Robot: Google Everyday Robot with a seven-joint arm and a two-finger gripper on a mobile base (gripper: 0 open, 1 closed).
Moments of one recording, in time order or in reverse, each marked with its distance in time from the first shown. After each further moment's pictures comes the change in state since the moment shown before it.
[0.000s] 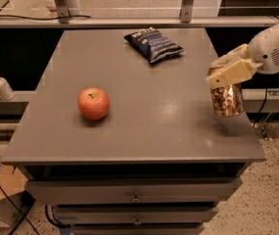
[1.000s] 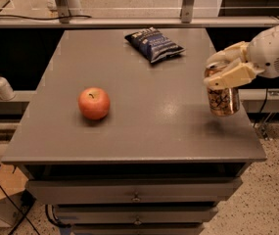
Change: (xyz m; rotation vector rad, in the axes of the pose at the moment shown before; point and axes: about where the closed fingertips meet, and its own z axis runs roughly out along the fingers) arm -0.011 0.013 -0.001 0.006 -0.100 -0.207
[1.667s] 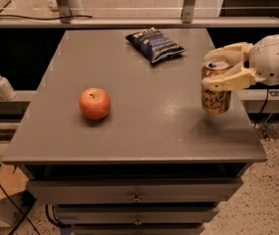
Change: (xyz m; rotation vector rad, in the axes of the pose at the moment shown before) arm -0.015 0.012 -0.003 -0.008 -0.228 -0.166
